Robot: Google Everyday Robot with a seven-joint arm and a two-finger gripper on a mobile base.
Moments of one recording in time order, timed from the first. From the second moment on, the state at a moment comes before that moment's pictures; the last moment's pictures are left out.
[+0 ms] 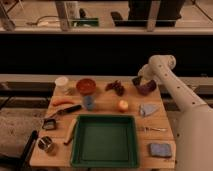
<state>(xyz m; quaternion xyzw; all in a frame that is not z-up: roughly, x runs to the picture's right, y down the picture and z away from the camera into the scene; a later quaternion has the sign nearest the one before) 0.261 -0.083 0.940 -0.07 -0.08 -0.07 0.99</state>
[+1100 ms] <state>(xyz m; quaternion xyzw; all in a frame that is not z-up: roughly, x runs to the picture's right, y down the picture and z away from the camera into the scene) 0.302 -0.087 0.969 -0.05 -0.05 -0.03 1.00</state>
